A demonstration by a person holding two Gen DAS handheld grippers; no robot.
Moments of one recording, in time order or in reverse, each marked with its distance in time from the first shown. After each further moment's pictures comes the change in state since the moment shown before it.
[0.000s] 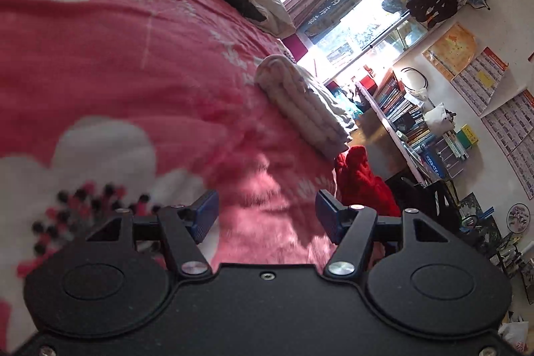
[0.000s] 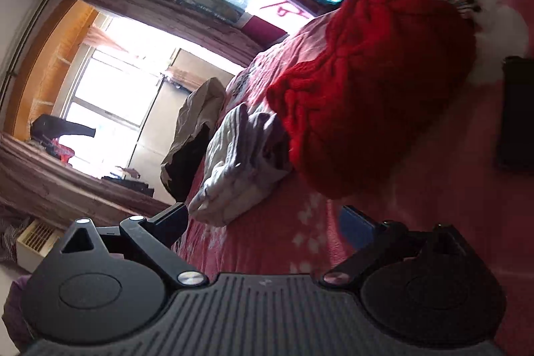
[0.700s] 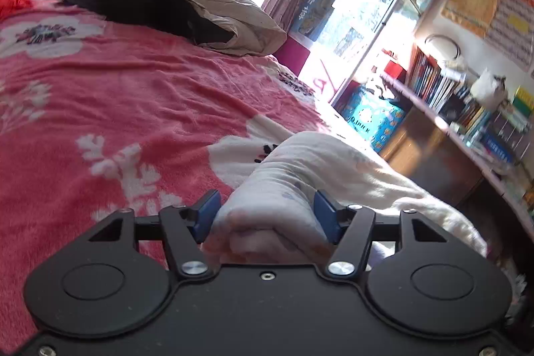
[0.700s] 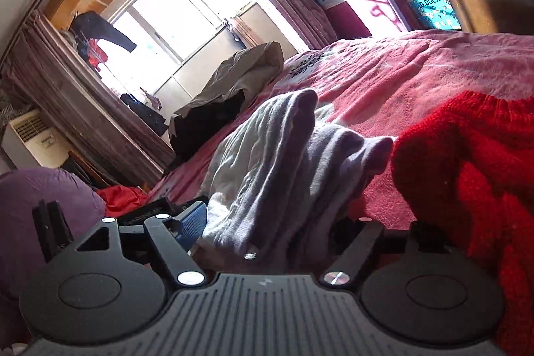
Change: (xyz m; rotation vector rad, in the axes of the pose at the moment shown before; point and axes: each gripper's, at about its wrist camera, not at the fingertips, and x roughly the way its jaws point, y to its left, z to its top) left arm 0.347 -0.051 0.185 0.276 -0.037 0.077; right arm 0.206 0.057 0.027 -0.513 0.111 0.090
